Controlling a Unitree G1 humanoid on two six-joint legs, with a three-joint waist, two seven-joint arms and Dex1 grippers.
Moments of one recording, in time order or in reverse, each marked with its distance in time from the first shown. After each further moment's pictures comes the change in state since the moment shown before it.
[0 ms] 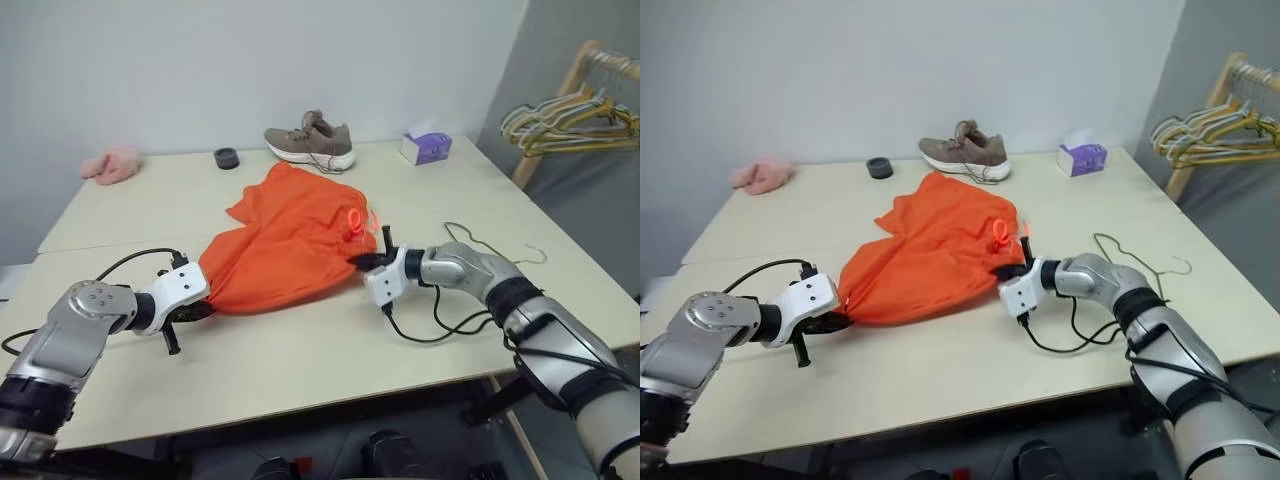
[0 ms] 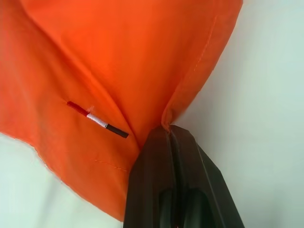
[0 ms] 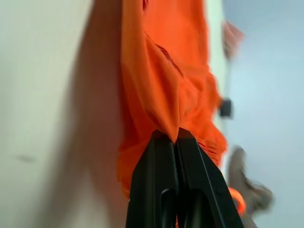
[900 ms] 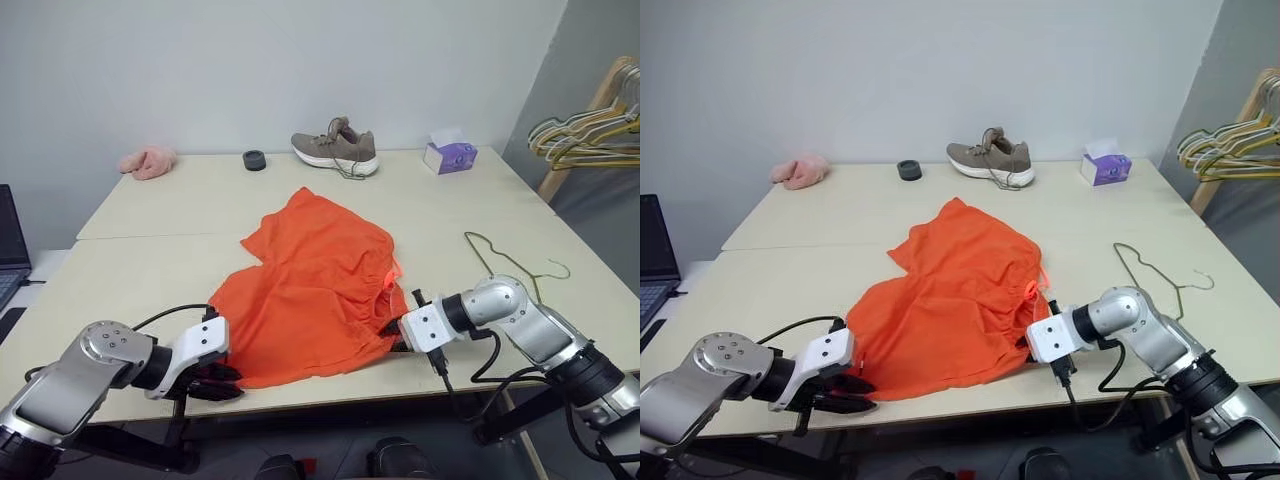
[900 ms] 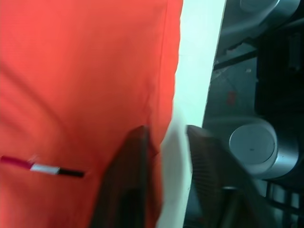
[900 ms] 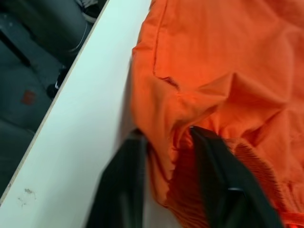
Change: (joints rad) left arm 0.202 0.051 -0.003 -0.291 -0.192 0.133 -0.170; right arm 0.391 -0.283 -0.166 -0.930 0.520 0.818 0.731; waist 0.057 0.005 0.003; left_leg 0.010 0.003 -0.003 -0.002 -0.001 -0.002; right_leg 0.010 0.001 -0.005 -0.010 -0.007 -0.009
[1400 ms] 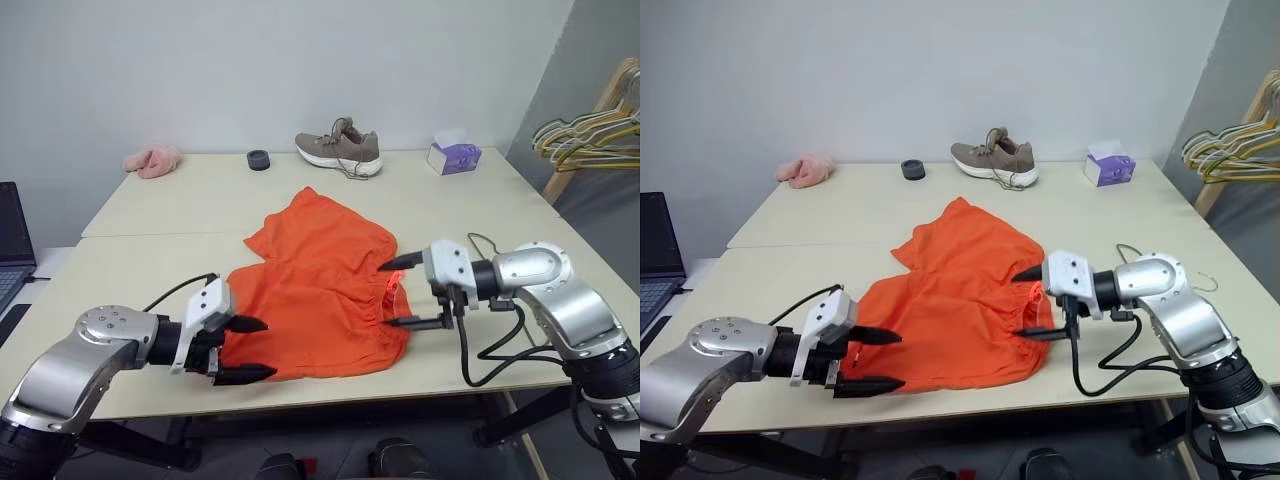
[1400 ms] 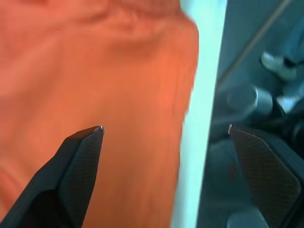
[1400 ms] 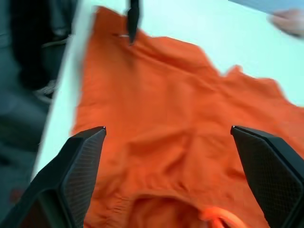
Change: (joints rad) left arm -0.142 -0.175 0.123 -0.035 -0.228 0.123 0.102; right arm -0.002 0.064 -0.293 -0.120 0.280 0.450 -0.152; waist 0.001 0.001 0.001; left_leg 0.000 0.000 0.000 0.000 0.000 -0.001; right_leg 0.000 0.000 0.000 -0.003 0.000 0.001
